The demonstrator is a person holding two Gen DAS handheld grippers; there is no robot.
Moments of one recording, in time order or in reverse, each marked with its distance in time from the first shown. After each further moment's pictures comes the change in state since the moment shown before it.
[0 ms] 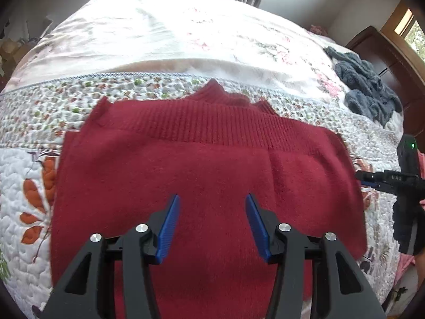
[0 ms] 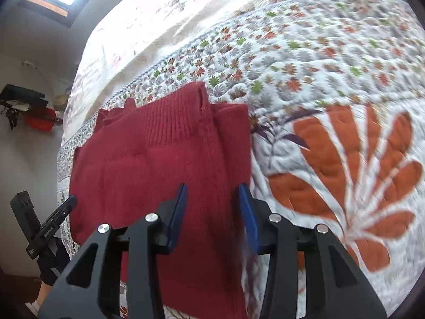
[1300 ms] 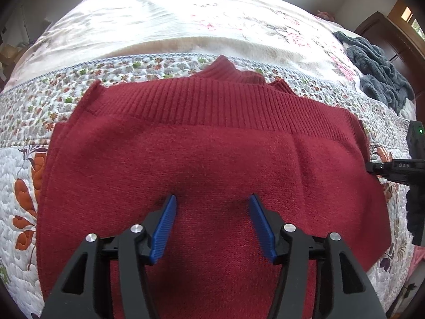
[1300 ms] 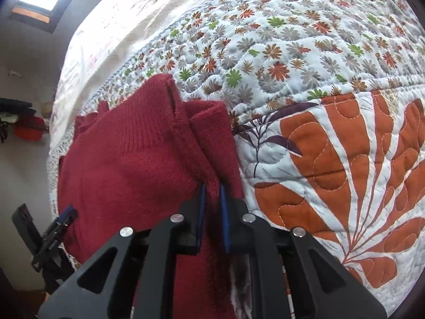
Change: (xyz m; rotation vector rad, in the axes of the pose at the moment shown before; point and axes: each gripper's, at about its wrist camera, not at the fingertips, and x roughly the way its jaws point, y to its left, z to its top) left arm 0.030 0.004 -0.007 0.027 0.052 0.064; right arm 0.036 -0.010 0.004 0.083 0.024 -0.028
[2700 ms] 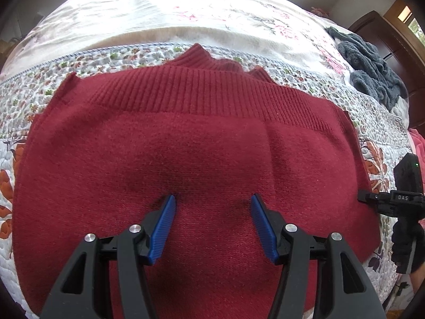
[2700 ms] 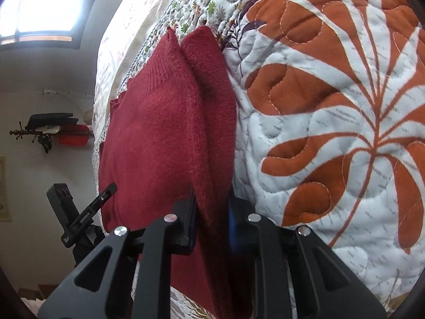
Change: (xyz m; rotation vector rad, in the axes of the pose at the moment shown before) left arm 0.008 -0.025 -0.007 -0.009 0.032 -0.059; right arm 0.003 -0.040 -0.061 0.104 0.067 0.295
